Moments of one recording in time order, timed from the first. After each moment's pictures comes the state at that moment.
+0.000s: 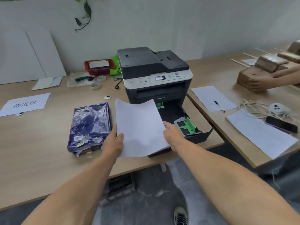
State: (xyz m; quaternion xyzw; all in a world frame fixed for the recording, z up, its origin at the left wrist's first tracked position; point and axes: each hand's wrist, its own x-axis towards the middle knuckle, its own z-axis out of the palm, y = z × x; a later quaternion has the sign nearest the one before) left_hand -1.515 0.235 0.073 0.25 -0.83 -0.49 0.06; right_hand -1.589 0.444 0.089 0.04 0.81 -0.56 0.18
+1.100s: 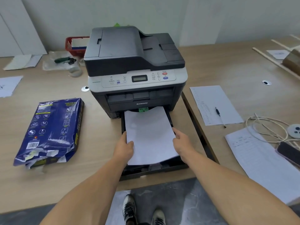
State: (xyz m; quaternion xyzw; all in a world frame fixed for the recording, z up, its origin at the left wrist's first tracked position) left_hand -1.697 0.373 0.009 0.35 -0.78 -0.51 -0.05; right_hand -1.779 0.574 0.016 0.10 0.79 -0.55 0.27
